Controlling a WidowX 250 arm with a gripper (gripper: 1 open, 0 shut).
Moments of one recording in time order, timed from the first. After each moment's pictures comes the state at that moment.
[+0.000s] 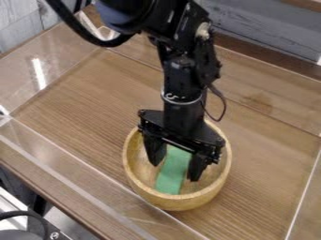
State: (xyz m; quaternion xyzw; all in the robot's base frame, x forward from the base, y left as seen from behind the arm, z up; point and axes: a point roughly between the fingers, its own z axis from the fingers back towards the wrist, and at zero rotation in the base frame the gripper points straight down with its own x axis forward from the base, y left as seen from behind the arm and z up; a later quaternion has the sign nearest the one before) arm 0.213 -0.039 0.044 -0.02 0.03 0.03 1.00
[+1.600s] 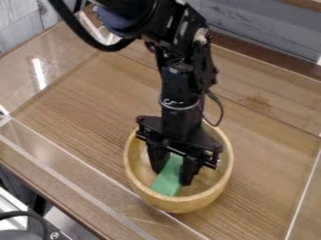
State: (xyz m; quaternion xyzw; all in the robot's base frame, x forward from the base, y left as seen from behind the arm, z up) arm 0.205 -0.039 0.039 -0.03 0.06 0.03 1.00
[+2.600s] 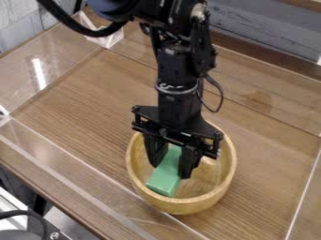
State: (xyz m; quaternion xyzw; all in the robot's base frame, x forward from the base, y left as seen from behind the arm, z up) arm 0.199 -0.039 0.062 -0.04 0.07 0.03 1.00
